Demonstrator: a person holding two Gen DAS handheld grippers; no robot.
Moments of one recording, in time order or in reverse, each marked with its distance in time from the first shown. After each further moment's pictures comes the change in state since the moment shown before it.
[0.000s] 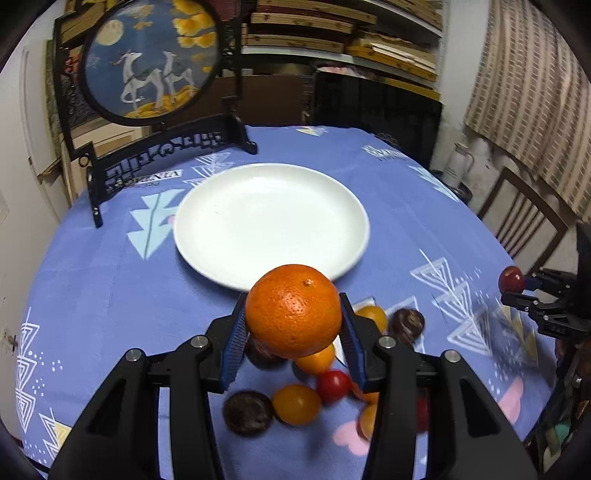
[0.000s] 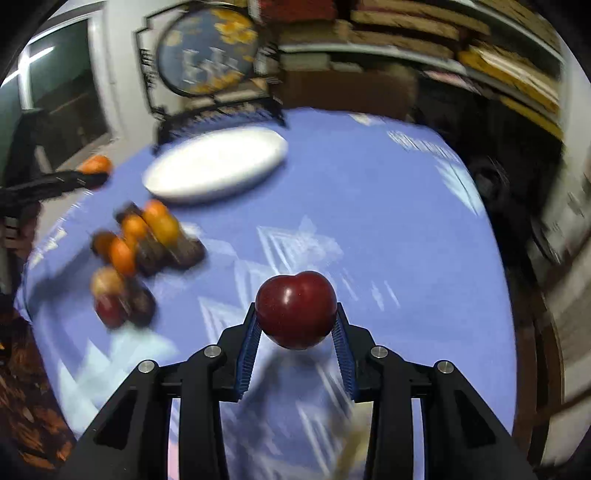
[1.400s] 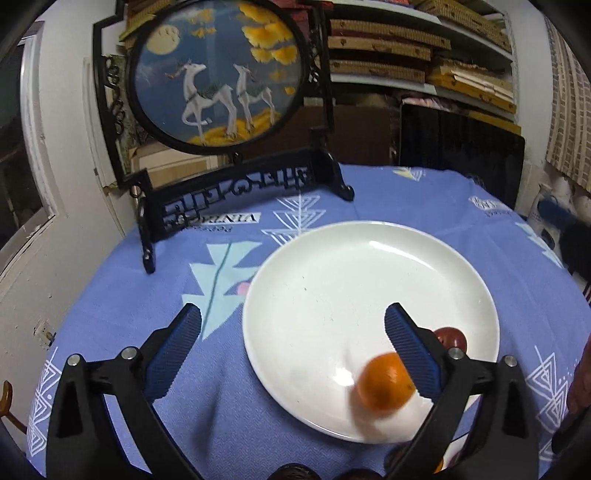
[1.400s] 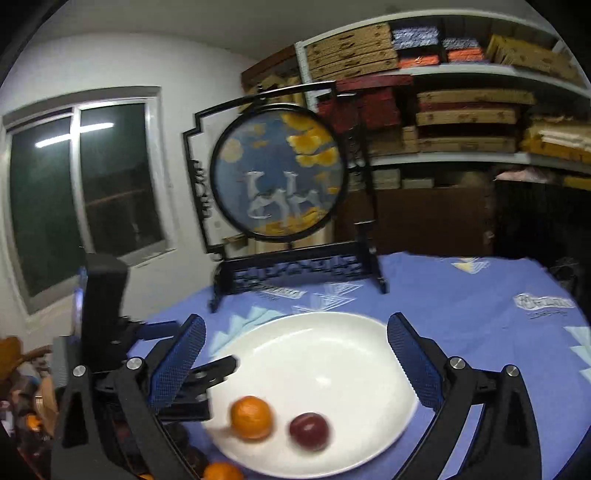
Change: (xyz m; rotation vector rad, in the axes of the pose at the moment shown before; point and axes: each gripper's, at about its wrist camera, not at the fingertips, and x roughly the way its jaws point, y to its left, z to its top) left arm 0.074 0.045 0.057 -0.097 -0.151 0.316; right arm 0.090 0.080 0.169 0.009 -0.446 0.256
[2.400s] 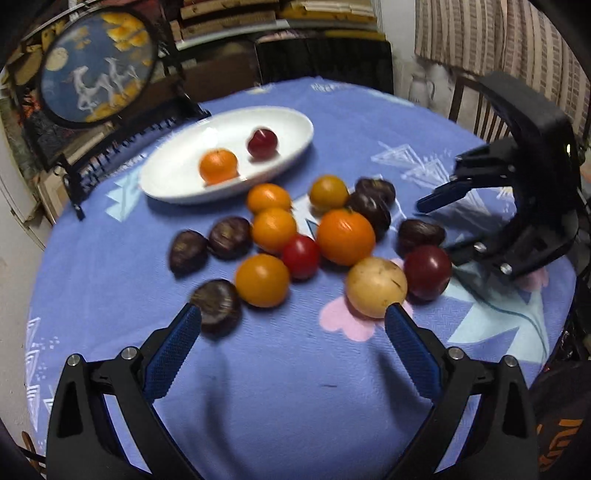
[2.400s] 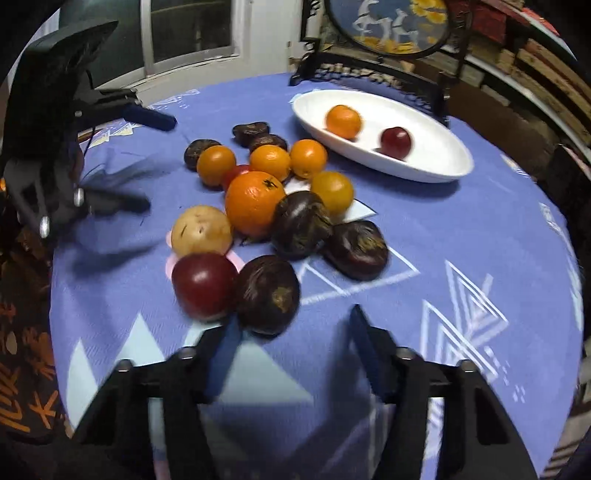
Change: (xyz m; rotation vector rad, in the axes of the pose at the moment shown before) left arm -0.118 -0.036 -0.149 0.400 0.218 -0.352; right arm -0.083 0.057 -0.149 -0.364 0.653 0.069
